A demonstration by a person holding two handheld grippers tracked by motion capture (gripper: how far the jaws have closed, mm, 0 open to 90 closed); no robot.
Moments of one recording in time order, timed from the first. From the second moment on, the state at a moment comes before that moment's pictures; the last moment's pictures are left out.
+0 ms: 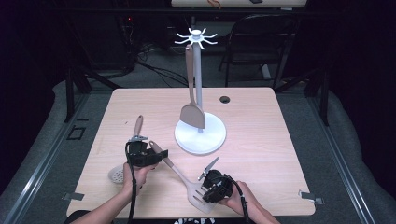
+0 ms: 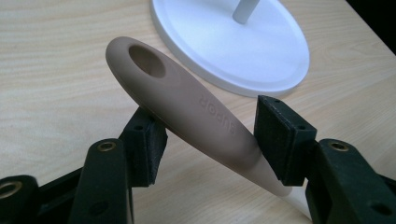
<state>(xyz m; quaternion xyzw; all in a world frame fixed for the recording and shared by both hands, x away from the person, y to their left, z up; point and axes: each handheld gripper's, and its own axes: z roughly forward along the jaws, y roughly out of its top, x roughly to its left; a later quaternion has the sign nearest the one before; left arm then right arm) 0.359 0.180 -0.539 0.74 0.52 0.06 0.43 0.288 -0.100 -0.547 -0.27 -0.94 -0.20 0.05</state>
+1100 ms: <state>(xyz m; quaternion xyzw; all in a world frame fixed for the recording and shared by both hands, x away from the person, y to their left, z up) 0.344 0.169 -0.515 0.74 0.47 0.11 0.47 0.319 -0.062 -0.540 -0.30 -0.91 -0.28 0.00</state>
